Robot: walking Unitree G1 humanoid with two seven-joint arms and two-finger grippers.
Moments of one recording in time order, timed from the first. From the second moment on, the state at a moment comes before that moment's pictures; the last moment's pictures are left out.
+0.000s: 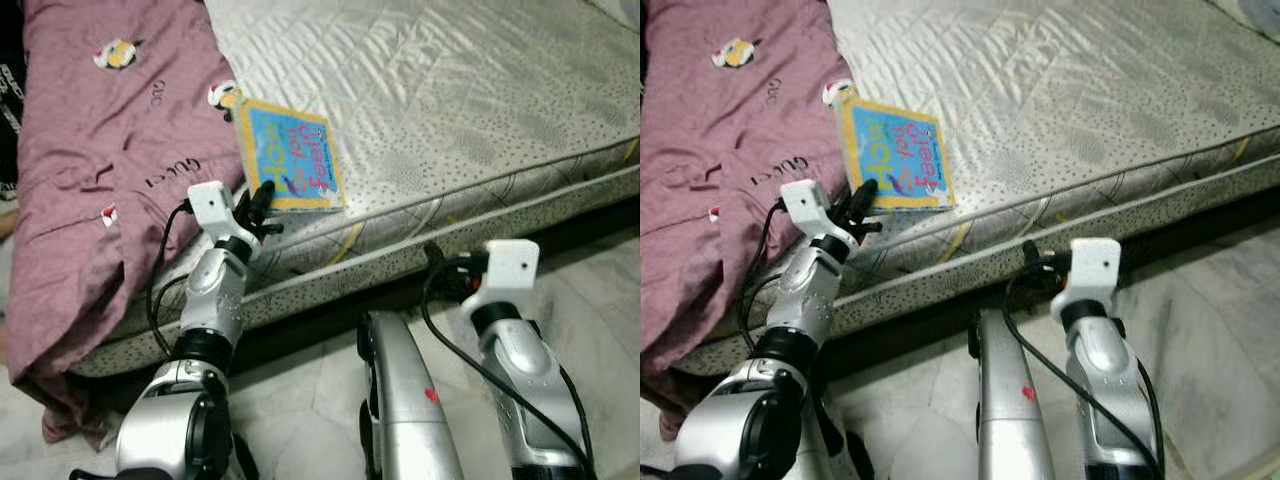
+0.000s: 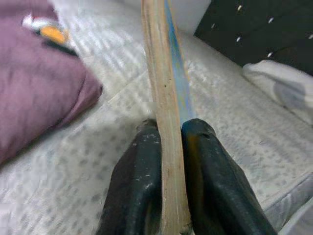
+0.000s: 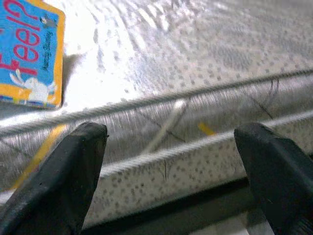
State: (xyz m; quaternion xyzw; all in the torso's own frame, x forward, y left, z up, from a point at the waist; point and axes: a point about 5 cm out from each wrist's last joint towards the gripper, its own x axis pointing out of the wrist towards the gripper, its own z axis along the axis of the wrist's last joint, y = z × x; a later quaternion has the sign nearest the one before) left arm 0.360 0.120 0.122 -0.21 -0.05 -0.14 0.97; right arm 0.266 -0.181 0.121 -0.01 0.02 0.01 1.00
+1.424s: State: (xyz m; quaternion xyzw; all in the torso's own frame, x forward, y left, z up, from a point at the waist) left arm 0.299 0.141 0.158 -0.02 -0.11 -0.10 0.99; right arm 0.300 -0.162 0.140 0.09 -0.07 0.01 0.99
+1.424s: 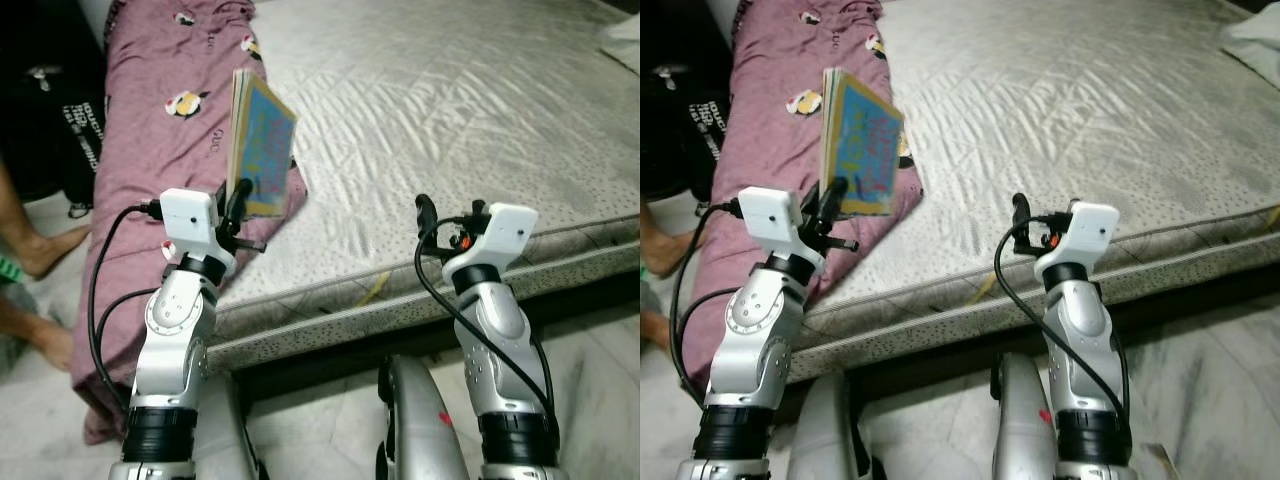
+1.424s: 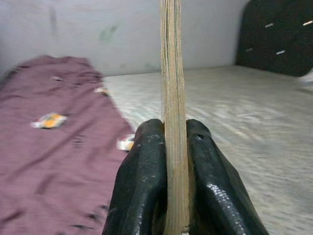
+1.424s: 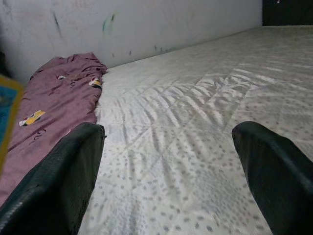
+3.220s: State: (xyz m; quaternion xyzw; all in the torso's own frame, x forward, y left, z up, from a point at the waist) left arm 0.287 0.146 0.109 0.07 -0.01 -0.05 1.00; right arm 0.296 -0.172 0.126 0.04 -0.05 -0.04 1.00
